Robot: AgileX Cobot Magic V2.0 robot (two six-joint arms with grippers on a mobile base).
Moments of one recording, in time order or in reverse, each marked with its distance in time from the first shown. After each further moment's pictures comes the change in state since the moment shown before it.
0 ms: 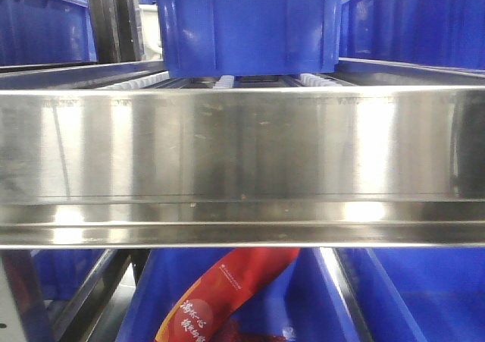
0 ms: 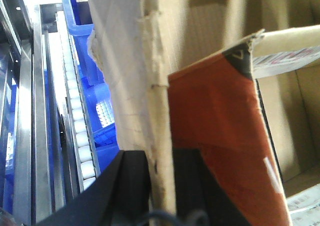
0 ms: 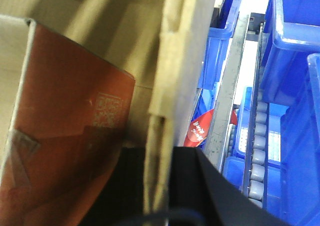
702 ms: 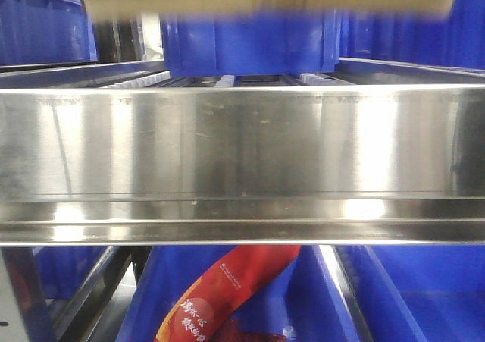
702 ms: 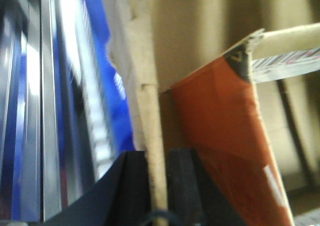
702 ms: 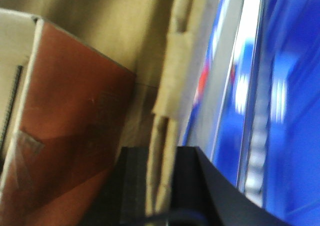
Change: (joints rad) left arm 0.000 0.238 0.010 0.077 0.001 0.000; right arm 0.000 0.231 -0.001 -0.031 0.061 0.000
